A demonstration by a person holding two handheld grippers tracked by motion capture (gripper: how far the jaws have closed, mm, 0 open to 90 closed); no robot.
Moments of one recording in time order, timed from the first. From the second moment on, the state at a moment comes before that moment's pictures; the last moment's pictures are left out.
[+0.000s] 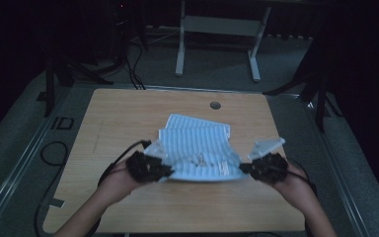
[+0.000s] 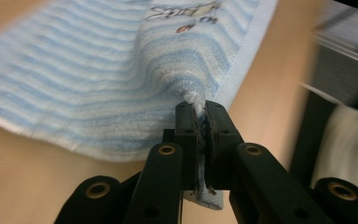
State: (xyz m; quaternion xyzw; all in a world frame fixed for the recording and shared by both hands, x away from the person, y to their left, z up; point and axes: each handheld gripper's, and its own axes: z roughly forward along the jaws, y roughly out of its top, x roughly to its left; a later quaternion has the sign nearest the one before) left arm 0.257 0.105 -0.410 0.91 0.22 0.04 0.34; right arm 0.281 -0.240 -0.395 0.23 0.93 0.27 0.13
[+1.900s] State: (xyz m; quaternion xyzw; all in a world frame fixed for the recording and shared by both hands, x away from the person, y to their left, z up) left arm 0.382 0.080 -0.510 0.92 0.30 0.06 0.24; right arm 0.403 -0.201 -0.494 0.34 0.91 0.21 0.13
